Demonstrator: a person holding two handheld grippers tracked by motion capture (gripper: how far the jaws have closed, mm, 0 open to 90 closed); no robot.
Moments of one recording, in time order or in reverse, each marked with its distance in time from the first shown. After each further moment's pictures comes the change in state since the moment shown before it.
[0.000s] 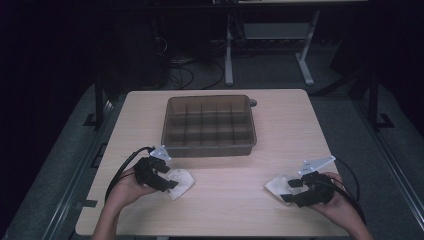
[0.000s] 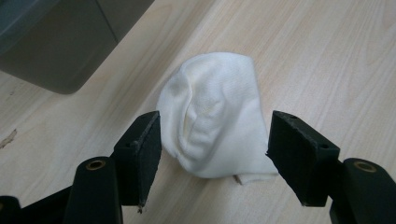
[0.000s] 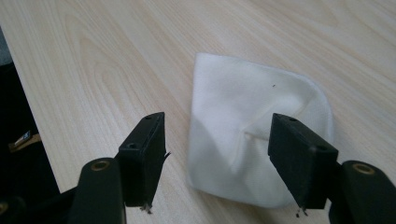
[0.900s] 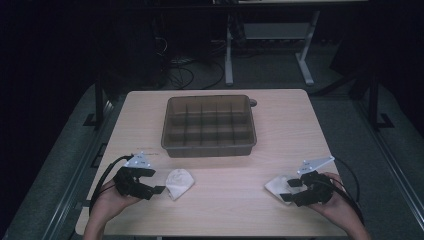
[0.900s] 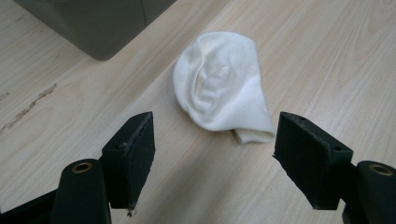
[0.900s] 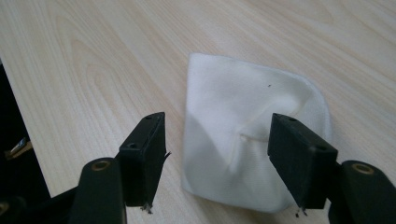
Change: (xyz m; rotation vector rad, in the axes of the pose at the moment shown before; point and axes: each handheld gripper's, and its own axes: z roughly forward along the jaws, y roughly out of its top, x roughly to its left) left arm -0.006 -0.043 -0.028 -0.132 0.052 -0.061; right arm -0.001 0.000 0.004 -0.001 -0.014 0.018
